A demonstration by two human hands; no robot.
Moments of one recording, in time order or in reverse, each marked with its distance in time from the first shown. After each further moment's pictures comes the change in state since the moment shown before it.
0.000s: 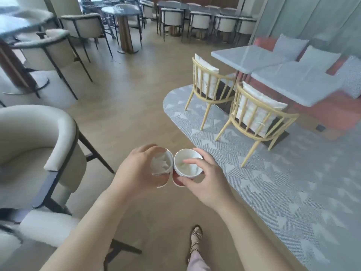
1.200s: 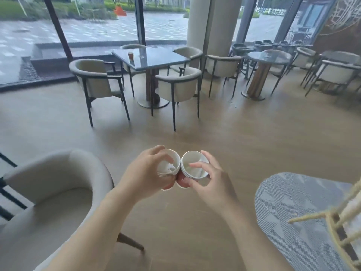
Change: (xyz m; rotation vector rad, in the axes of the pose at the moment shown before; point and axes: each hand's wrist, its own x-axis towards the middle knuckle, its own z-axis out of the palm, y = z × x) left_hand 0.537 -0.343 -0.154 0.126 0.401 -0.525; right_hand 0.757 -0.030 0.258 0.196 -0.568 -0.438
